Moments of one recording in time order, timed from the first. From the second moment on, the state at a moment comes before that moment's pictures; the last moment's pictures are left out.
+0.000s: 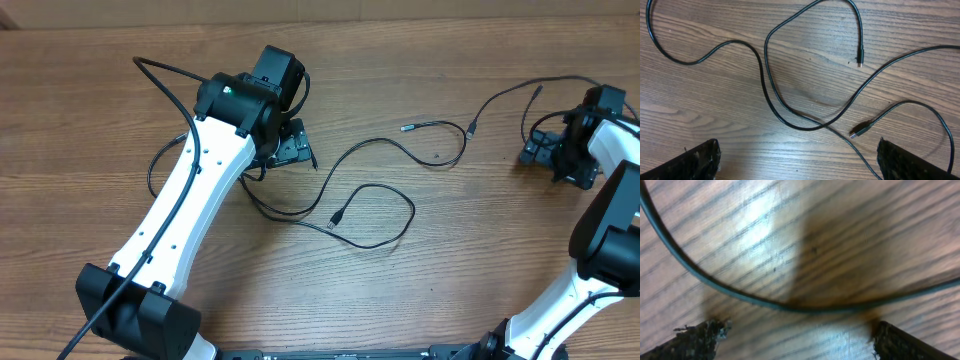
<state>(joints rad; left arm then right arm) -0.42 1.74 1.73 -1.38 -0.15 -0.68 -0.44 2.07 1.40 -0.70 0.01 0.07</state>
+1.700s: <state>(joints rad) -0.42 1.74 1.73 -1.38 -0.15 -0.68 -0.44 2.25 1.21 0.42 0.02 0.03</state>
